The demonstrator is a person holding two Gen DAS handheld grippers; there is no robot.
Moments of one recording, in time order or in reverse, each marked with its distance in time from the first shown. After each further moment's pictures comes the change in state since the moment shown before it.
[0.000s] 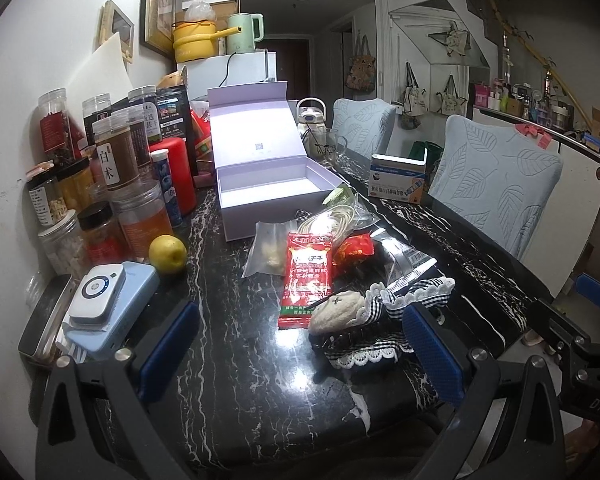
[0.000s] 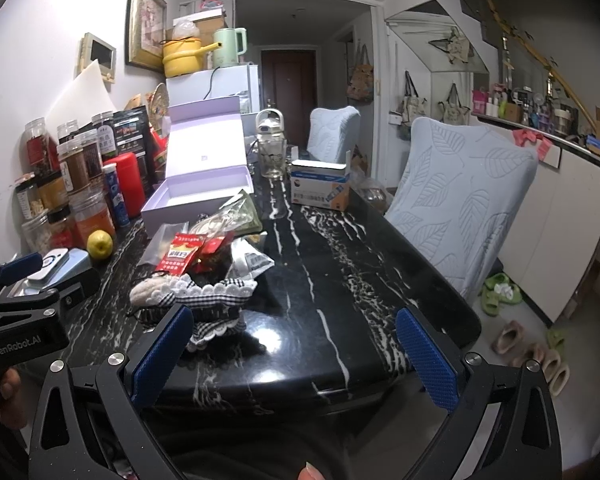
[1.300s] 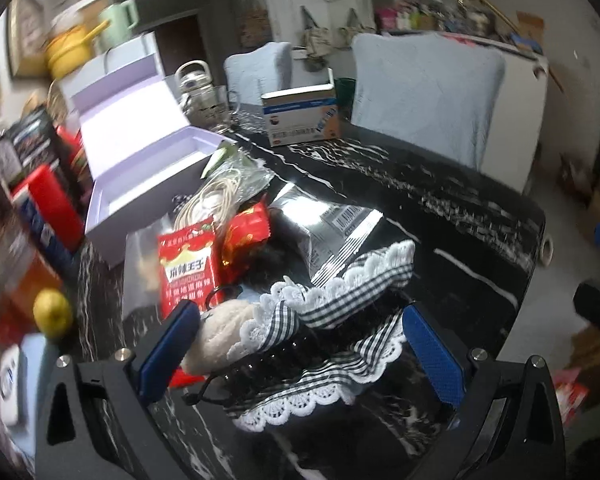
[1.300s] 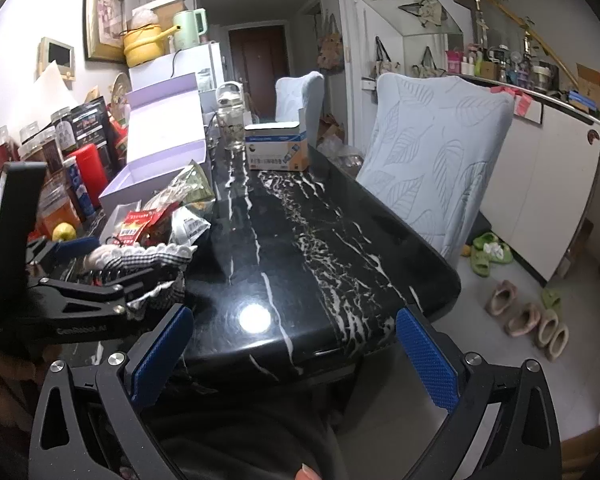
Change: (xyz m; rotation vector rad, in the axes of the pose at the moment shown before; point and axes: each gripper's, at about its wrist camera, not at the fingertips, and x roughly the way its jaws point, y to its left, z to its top) left arm 0.105 -0.071 0.001 0.340 0.161 -0.220; right arm 0.019 -0.053 -0.020 0.087 0.103 -0.047
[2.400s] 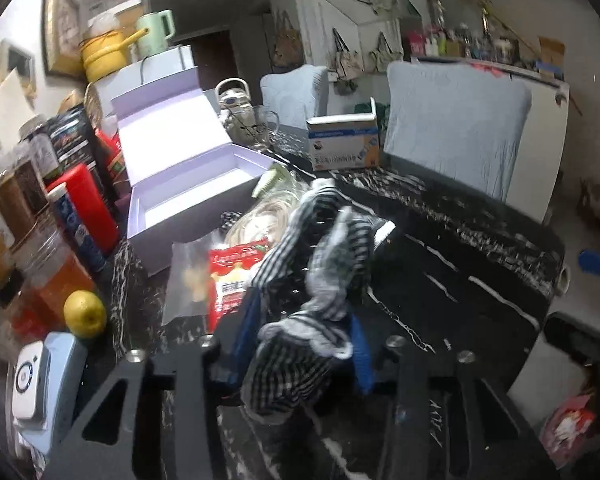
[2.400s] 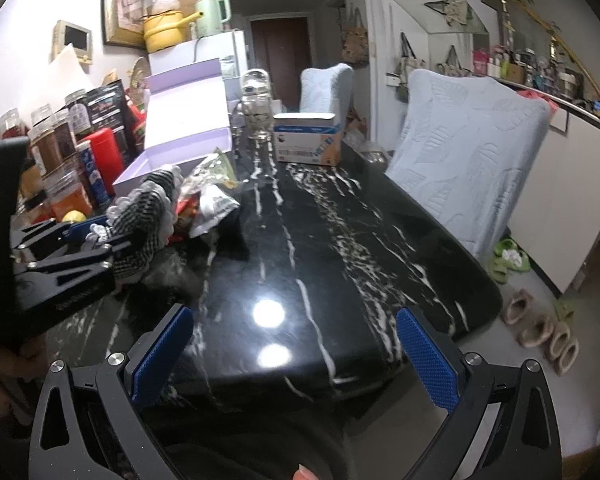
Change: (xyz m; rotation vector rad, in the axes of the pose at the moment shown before) left arm -0.023 0.034 0.001 -0.104 -0.098 0.072; right arm 0.028 0.027 0.009 -0.057 0.024 0.069
